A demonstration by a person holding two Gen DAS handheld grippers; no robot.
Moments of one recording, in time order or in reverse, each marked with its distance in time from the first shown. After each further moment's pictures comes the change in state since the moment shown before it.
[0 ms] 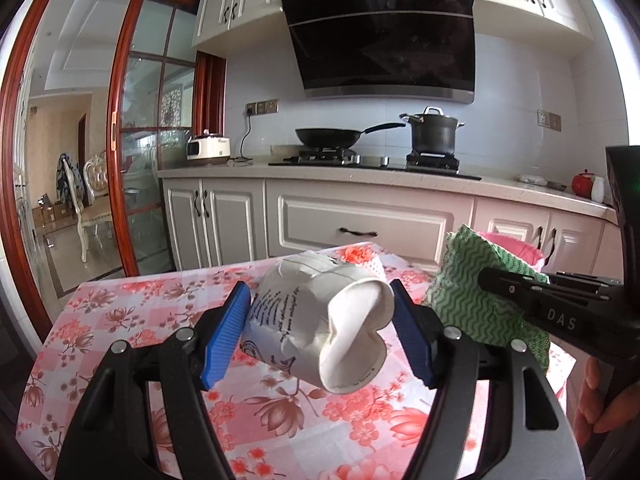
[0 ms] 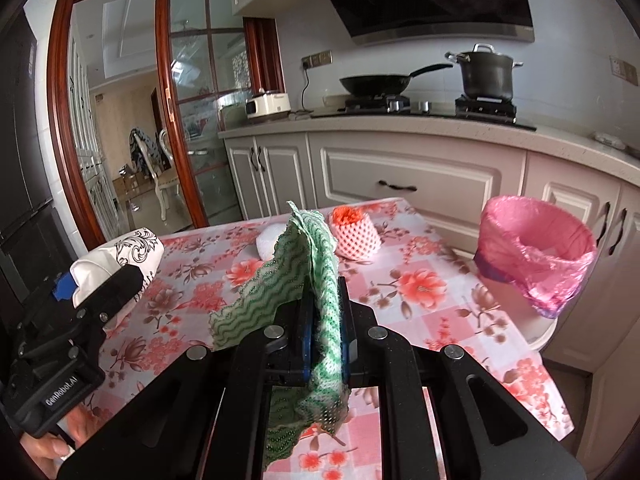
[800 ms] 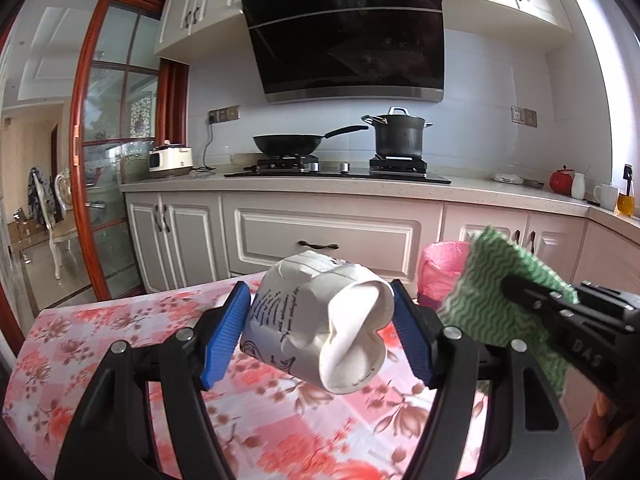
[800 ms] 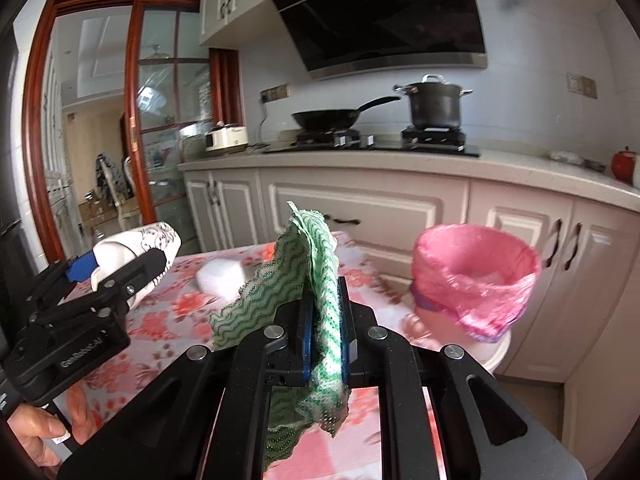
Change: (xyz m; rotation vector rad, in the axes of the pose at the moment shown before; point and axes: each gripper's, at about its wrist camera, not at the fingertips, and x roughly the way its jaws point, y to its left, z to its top) left arm 0.062 -0.055 0.027 0.041 -0.003 -0.110; right arm -0.022 -0.057 0.010 0.024 -0.126 -0.160
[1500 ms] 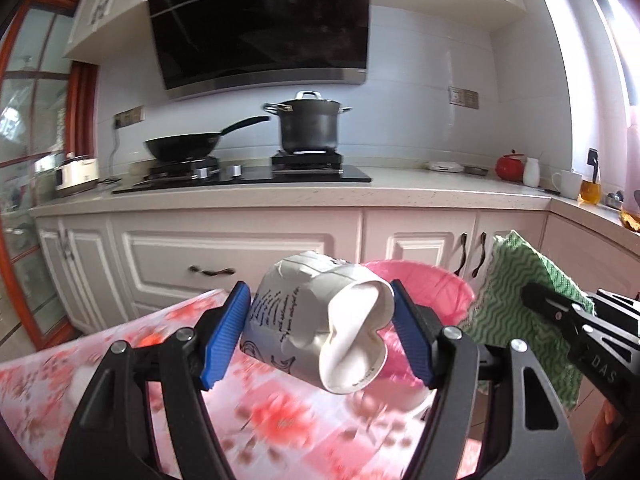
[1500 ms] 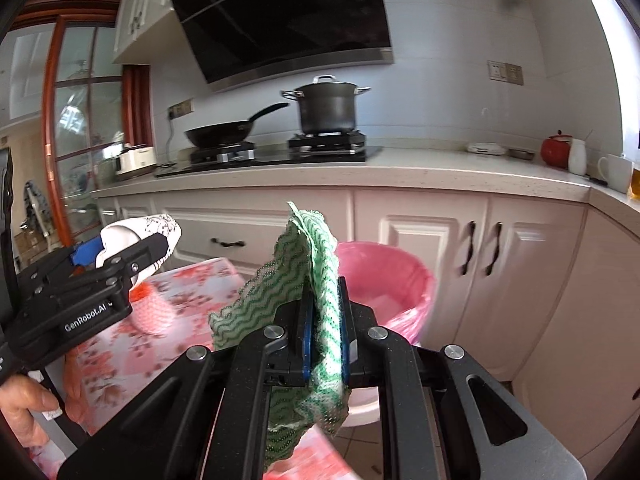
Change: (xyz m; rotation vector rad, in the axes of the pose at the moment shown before) left arm 0.170 -0.126 0.058 0.090 0.027 -0.273; right arm 0.044 -0.150 0.031 0.096 -0.020 -0.269
